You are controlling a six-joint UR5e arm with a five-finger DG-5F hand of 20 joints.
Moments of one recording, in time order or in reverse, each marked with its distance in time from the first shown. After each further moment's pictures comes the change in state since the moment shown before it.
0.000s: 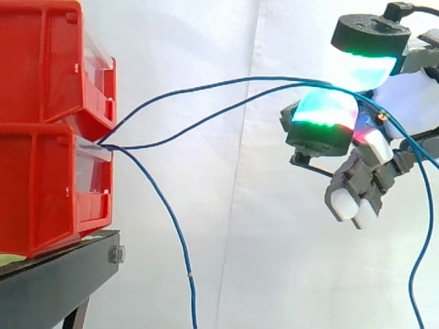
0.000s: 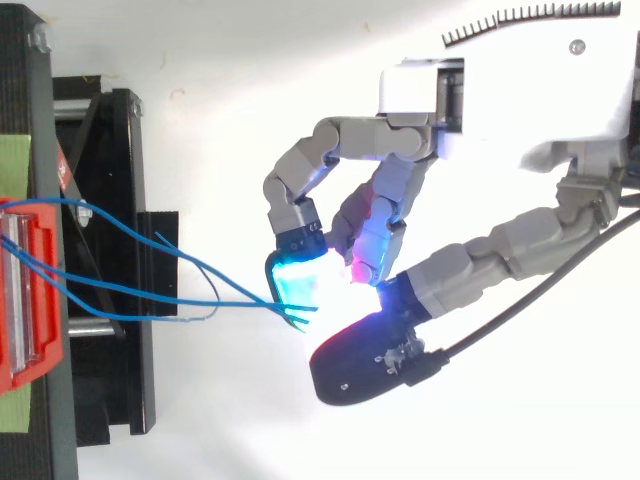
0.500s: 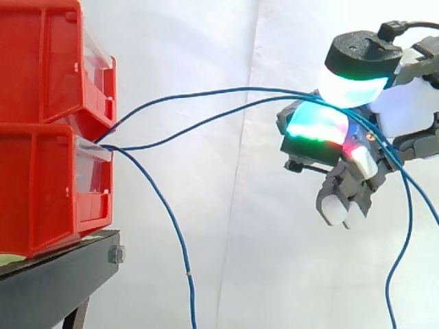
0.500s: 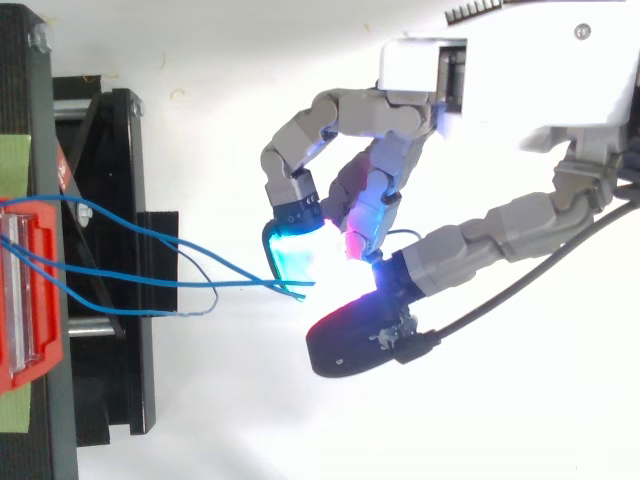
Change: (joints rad) arm -0.001 0.000 0.005 0.003 0.044 -0.108
